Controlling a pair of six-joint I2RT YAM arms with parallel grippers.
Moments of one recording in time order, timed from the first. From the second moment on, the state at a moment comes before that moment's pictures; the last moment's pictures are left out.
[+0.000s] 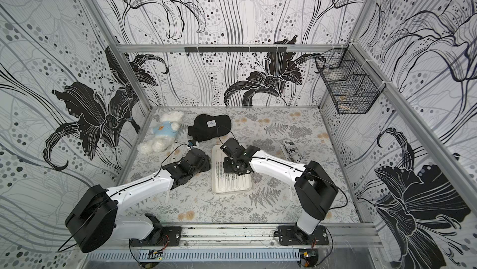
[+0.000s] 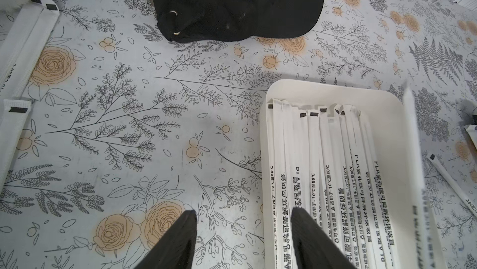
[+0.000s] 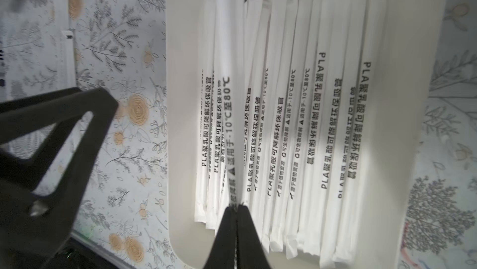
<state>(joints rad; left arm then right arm) -0.64 1.33 0.69 -0.22 -0.35 -0.75 0.89 1.71 1.22 -0.60 0.01 0.80</state>
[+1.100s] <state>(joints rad) -0.64 1.32 0.67 -0.20 -0.35 -0.75 0.83 1.76 1.24 -0.63 0.01 0.77</state>
